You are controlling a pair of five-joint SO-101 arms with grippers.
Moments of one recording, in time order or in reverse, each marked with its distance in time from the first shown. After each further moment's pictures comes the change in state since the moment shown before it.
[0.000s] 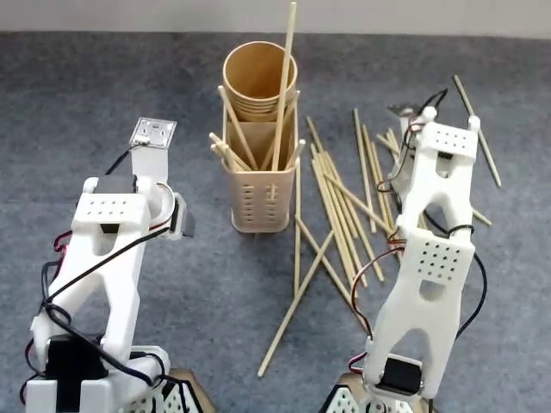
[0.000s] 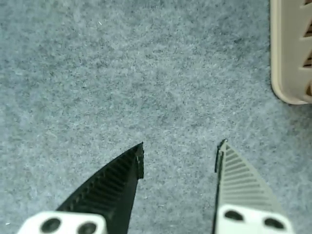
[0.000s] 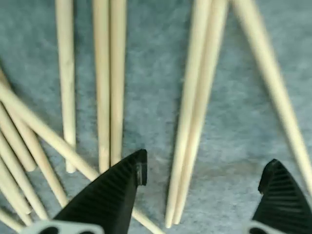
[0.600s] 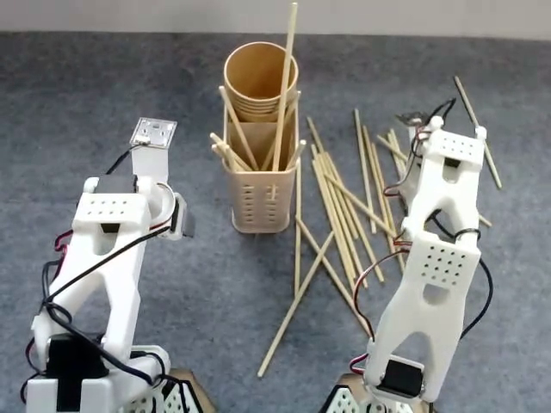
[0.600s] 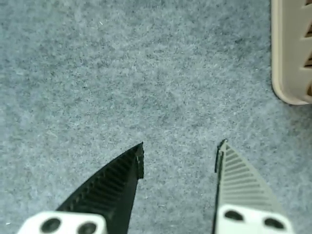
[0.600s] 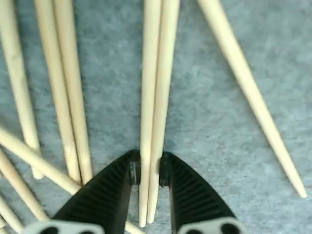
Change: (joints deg) left arm 0.0 0.0 0.0 0.0 0.0; right arm 0.4 3.0 3.3 -3.3 0.4
